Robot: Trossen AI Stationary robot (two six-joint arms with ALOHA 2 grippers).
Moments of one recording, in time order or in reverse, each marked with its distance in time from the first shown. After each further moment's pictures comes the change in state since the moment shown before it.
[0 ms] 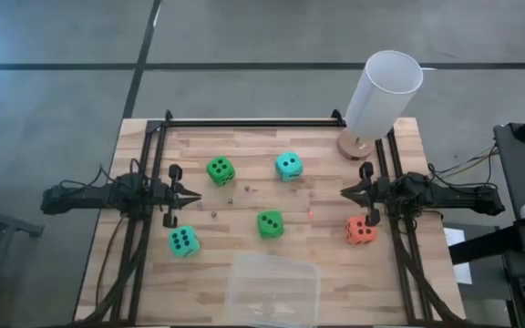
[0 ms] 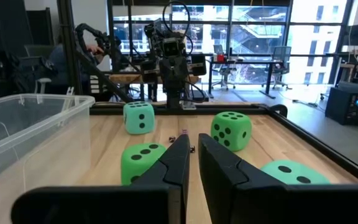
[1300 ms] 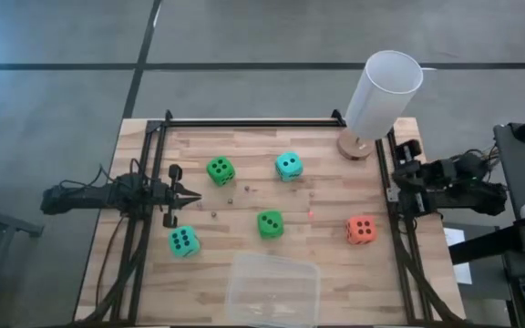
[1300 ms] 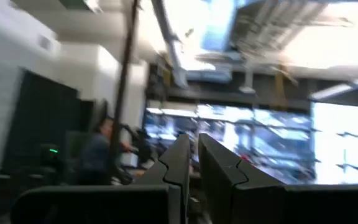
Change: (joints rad) left arm 0.000 0.000 0.000 0.000 0.000 0.000; right arm 0.000 0.010 0.441 -0.045 -0.118 -0.064
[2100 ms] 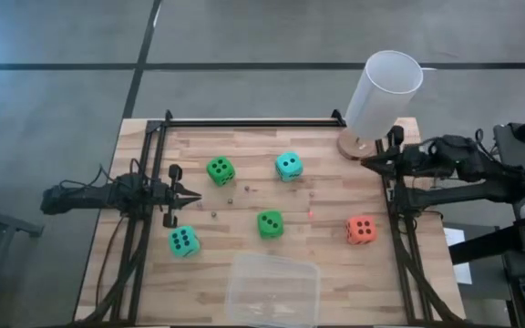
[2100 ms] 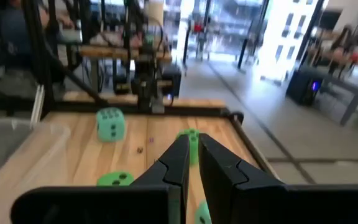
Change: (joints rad) left arm 0.000 0.000 0.000 0.000 0.000 0.000; right arm 0.000 0.479 0.433 -0.553 0.225 -0.031
